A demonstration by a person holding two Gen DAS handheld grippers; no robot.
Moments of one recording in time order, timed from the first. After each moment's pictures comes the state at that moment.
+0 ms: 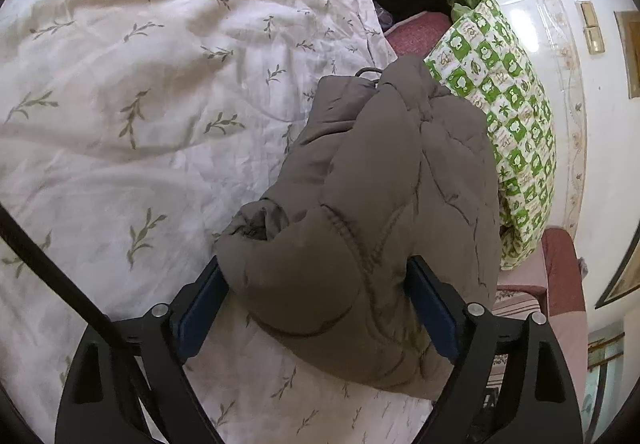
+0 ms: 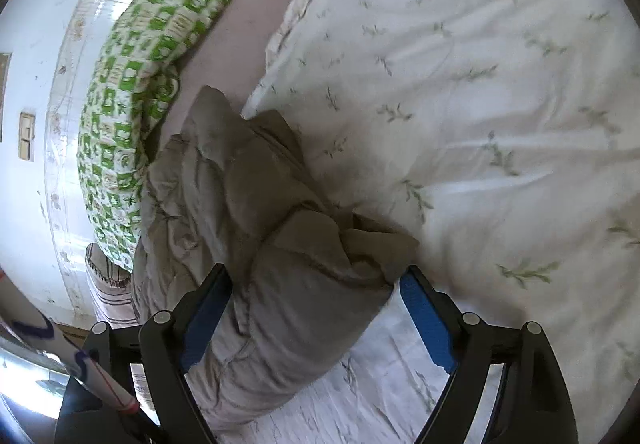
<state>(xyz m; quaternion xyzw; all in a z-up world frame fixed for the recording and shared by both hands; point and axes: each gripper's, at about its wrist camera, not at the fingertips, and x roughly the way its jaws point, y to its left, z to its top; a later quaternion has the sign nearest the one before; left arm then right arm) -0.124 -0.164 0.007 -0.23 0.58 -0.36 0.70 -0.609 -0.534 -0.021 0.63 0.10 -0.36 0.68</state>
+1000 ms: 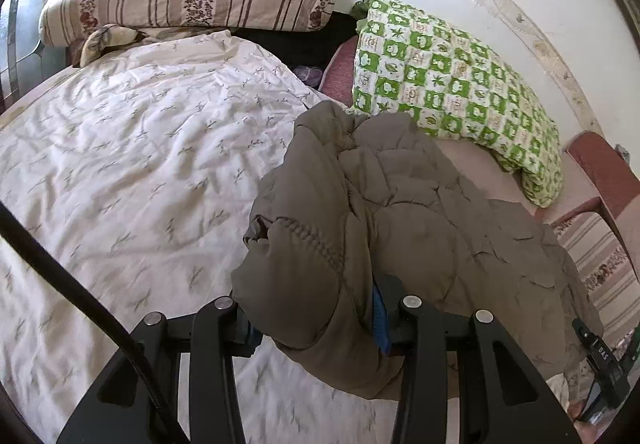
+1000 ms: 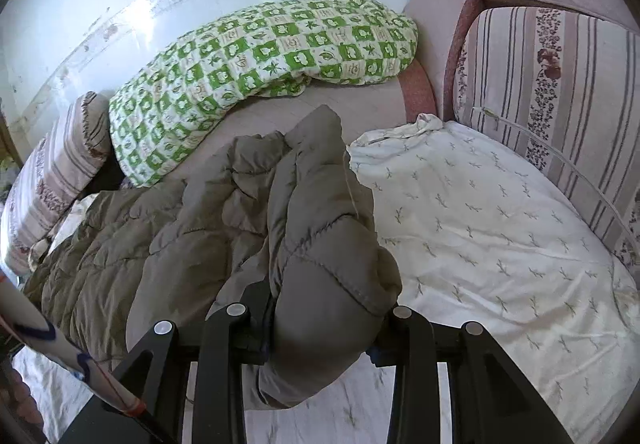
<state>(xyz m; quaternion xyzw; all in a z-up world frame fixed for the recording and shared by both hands) -0.201 -0.149 0.118 -0.04 0.42 -0.38 0.82 -0.573 -0.426 0.131 0.26 0.24 -0.45 0.82</state>
